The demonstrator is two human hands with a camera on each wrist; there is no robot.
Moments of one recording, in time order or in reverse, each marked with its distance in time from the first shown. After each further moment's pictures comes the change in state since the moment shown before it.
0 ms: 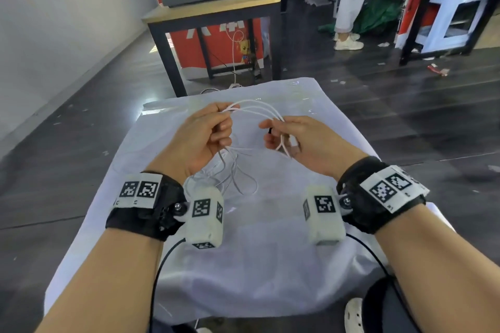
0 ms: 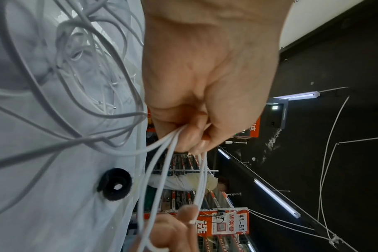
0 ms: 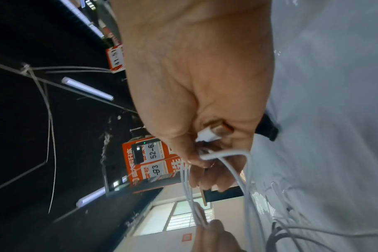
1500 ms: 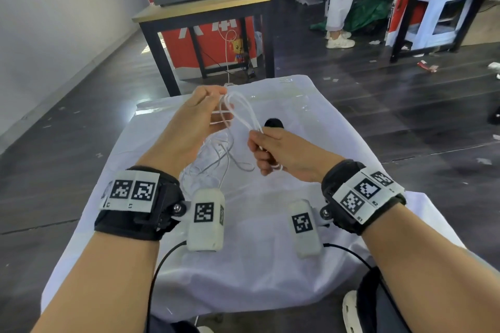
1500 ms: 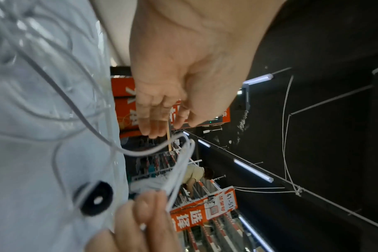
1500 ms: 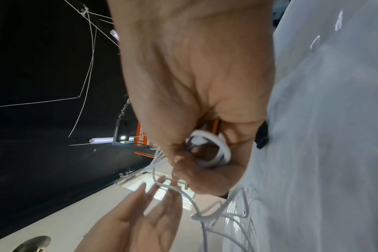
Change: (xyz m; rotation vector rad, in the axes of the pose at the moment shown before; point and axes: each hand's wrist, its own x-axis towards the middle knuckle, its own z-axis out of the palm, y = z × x) left_hand -0.004 0.013 0.007 0.316 0.160 0.103; right_hand -0.010 0.013 0.029 -0.269 -0.144 0.081
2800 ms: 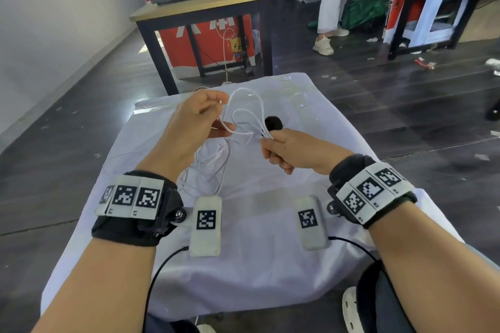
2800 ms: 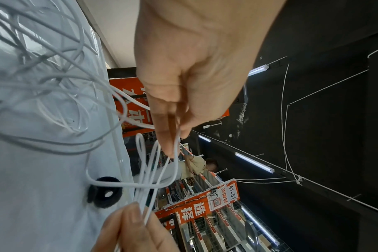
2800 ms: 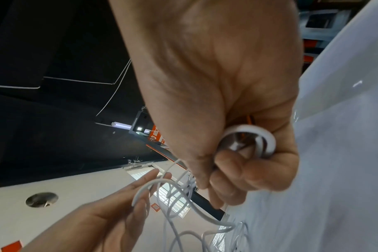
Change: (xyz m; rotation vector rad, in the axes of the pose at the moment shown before) left_hand -0.011 0.000 -0.001 0.192 0.026 0.068; right_hand -0.003 0.003 -0.018 -0.454 0.074 0.117
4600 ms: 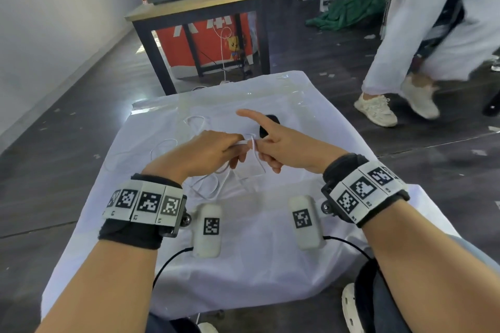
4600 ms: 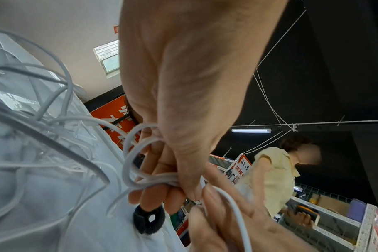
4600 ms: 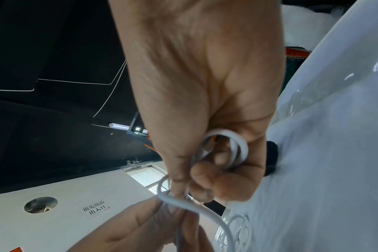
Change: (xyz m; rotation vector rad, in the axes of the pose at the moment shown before) left_hand 0.001 -0.019 0.008 0.932 -0.587 0.235; right_hand 0.000 0.000 0.003 0.055 -0.062 -0.226
